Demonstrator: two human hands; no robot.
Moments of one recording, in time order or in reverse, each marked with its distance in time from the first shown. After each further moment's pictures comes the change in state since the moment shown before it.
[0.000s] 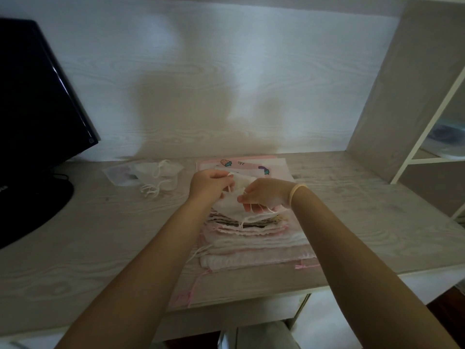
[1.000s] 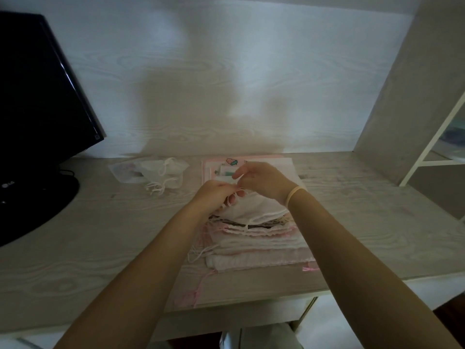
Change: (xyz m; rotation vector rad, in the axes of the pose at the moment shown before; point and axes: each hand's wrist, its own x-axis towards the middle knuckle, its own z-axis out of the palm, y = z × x) left_hand -0.004 -0.012 -0.014 0.093 -0.305 -0.078; right_hand 0.020 -0.009 0.005 0.370 0.367 -0.203
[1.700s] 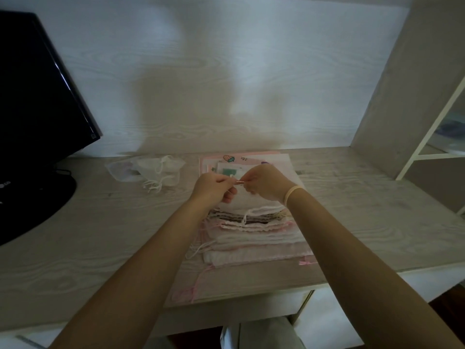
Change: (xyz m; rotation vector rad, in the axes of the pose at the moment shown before) left_hand 0.008 -0.002 0.006 -0.073 0.132 0.085; right_hand 0.001 0.016 0.002 -0.366 0.024 -0.003
